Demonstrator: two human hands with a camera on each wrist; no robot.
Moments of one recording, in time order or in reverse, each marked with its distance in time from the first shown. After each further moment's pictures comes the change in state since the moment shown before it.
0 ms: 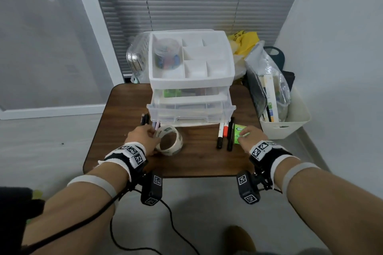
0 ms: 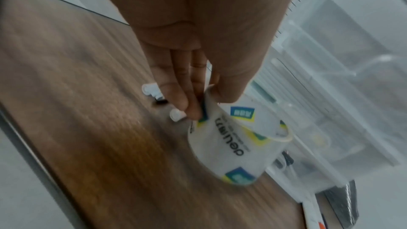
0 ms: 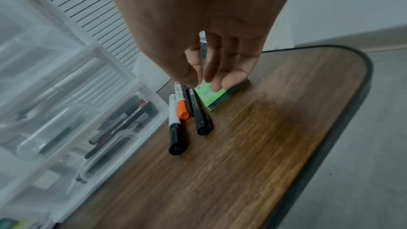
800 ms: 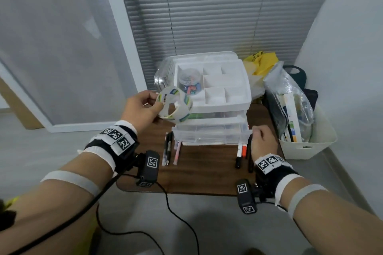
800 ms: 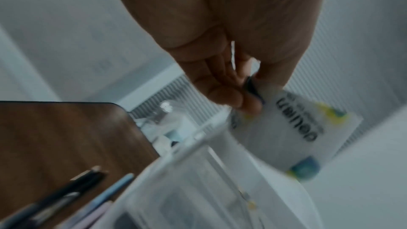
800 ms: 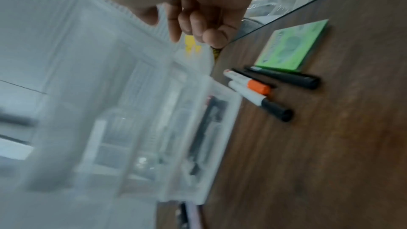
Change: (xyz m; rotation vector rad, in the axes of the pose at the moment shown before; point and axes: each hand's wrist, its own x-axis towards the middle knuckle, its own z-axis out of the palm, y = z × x) left_hand -0.035 0.065 -0.145 -0.542 0.280 0.354; right_hand -0.033 -0.069 -0.016 0.593 0.276 -0.121
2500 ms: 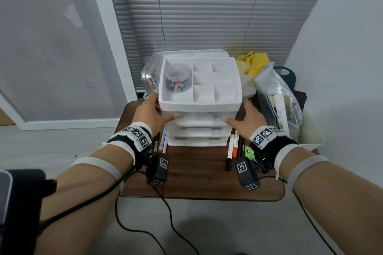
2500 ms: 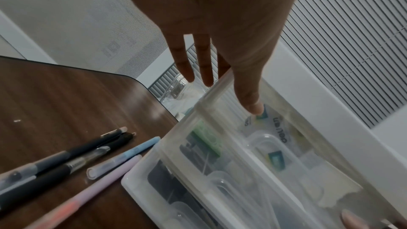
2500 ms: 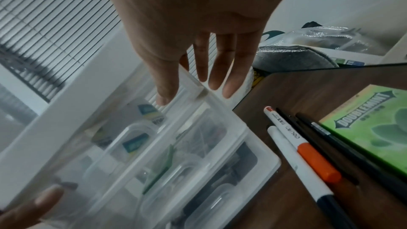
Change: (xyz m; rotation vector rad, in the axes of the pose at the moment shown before) left_hand 0.025 -0.047 0.063 0.283 -0.067 0.020; right_hand 0.057 -0.039 -0.002 -0.374 -0.347 -0.273
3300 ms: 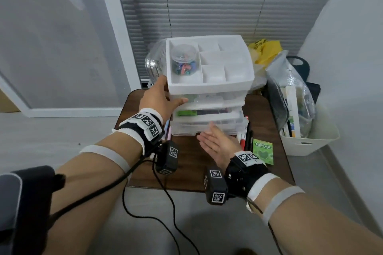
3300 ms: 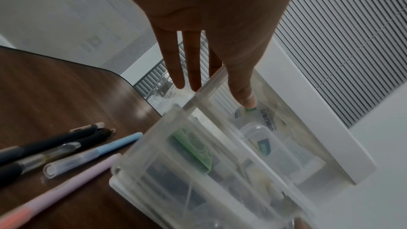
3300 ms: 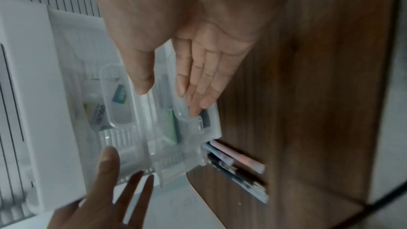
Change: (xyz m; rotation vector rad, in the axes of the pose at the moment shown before) left_hand 0.006 0.004 0.014 0.015 0.052 -0.019; right_hand -0.057 -0.019 0.104 1.324 -0.210 0.608
